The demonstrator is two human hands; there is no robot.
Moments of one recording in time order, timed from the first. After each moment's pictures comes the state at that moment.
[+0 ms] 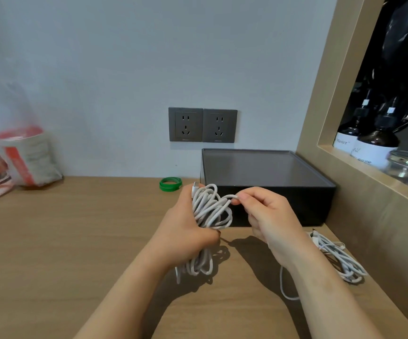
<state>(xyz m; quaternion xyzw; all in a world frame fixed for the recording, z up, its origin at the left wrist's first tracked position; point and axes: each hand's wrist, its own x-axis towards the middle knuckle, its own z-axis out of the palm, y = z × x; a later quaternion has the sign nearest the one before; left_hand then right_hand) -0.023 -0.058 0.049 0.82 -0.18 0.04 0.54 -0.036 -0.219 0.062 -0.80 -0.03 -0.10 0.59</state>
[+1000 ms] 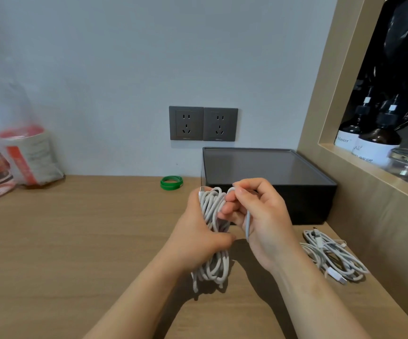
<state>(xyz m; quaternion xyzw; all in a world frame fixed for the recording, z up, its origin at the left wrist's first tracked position) -0.025 -0.074 0.038 0.77 -0.19 0.03 0.61 -0.044 -0.198 0.065 -0.57 -0.09 -0.11 0.81</state>
